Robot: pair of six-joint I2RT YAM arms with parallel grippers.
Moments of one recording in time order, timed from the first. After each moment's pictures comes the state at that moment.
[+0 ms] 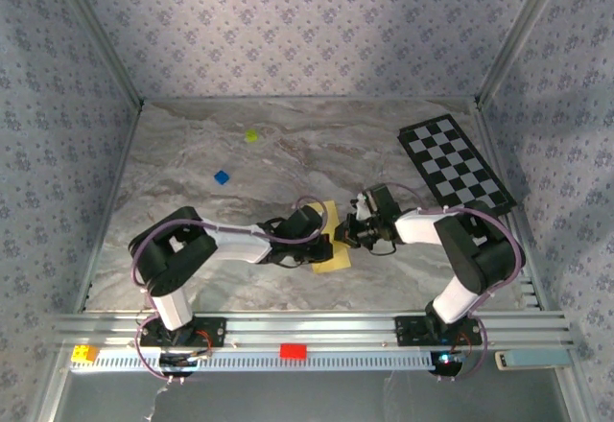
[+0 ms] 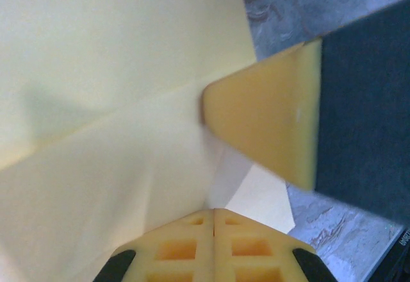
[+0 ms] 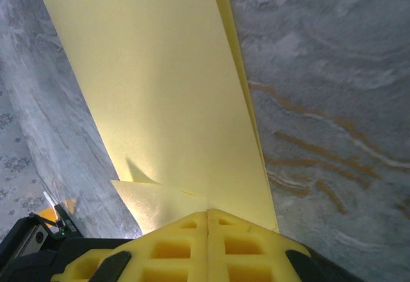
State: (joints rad) left arm -1.01 1.74 0.78 0.09 0.22 -1.00; right arm 0.47 1.63 0.59 0.05 -0.62 0.79
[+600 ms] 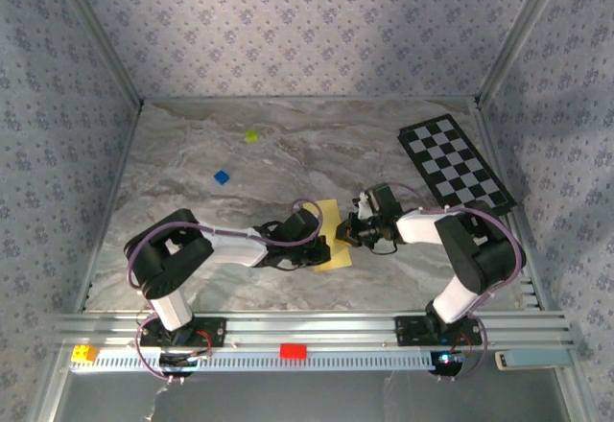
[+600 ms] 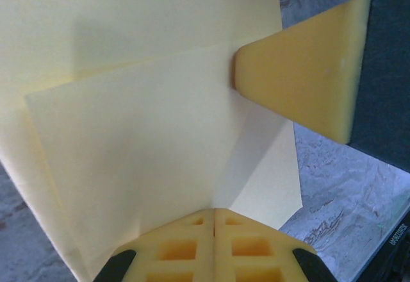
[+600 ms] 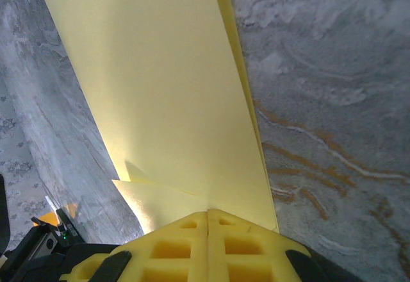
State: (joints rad) left arm -1.01 1.72 0.74 0.12 0.22 -1.07; right arm 0.46 1.63 0.59 0.05 -0.62 0.79
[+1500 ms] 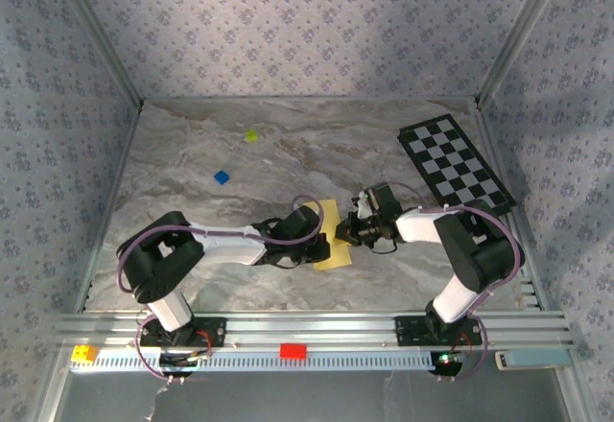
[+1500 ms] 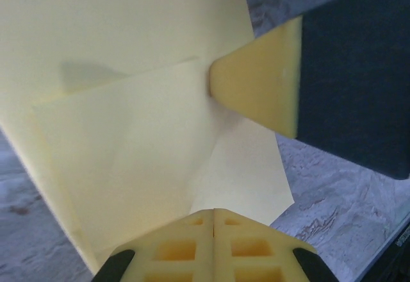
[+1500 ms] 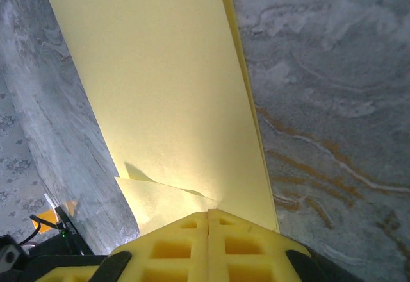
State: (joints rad) left arm -1.01 1.66 0.78 0.02 0.16 -1.01; right arm 0.46 1.64 0.61 0.05 -0.62 0.77
